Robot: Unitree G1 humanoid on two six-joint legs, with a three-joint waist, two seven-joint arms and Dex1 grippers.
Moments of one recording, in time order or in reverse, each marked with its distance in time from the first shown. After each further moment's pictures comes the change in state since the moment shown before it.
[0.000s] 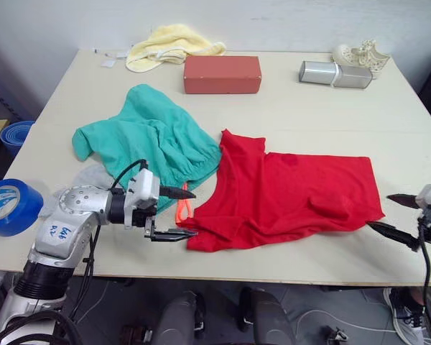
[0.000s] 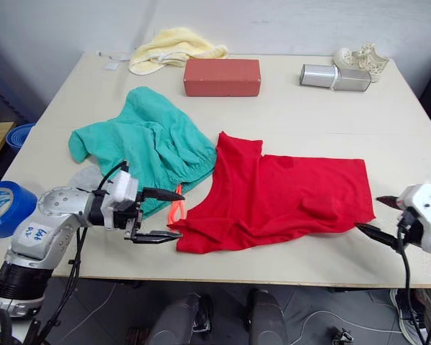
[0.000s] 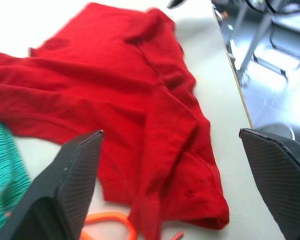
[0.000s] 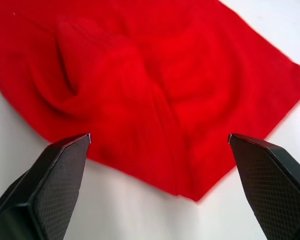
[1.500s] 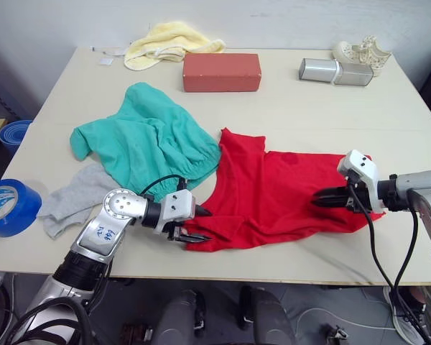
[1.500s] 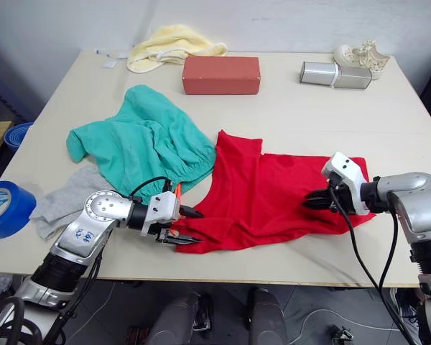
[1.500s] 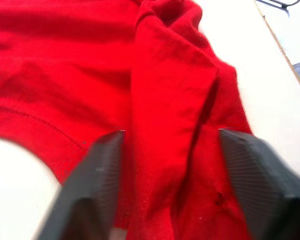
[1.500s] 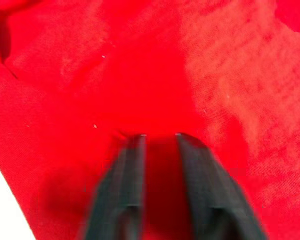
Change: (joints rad) left arm -0.095 -0.113 -0.202 0.163 0.278 -0.098 0.068; right arm -0.527 0.044 0.453 0.002 -0.034 0.431 0.157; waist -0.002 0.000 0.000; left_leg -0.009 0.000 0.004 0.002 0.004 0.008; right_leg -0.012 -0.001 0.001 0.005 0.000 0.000
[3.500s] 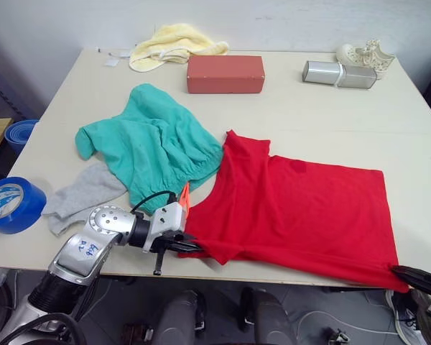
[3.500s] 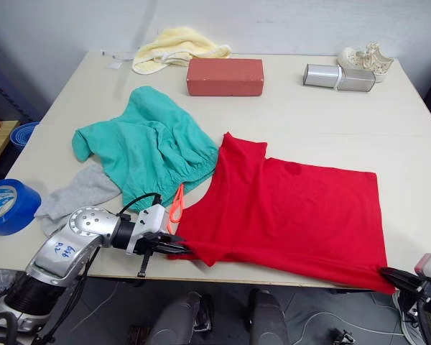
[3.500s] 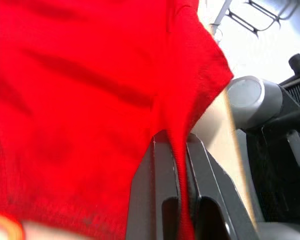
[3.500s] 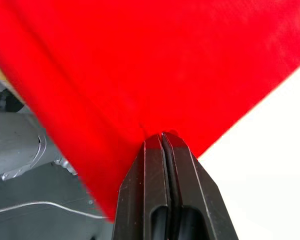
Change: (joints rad) left arm 0.141 0.098 0.037 -0.209 -0.146 0.291 -0.007; right arm 1.054 0.173 -0.724 -0.161 0.006 -0.567 -0.106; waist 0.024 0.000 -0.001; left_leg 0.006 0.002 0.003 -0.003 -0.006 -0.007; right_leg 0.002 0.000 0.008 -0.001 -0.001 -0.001
